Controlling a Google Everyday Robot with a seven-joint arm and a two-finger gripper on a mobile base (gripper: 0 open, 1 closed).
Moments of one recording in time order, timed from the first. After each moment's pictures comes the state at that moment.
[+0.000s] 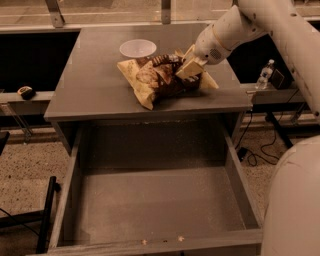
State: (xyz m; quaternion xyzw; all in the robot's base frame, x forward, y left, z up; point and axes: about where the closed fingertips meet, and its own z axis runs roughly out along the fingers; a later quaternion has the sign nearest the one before) arm 0.703 -0.082 0.886 -0.63 0.69 0.14 0.32
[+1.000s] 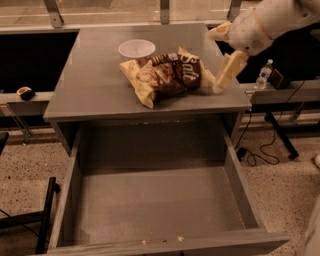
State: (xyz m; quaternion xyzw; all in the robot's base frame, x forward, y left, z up) arm 0.659 -0.138 0.939 -0.69 0.63 0.11 0.35
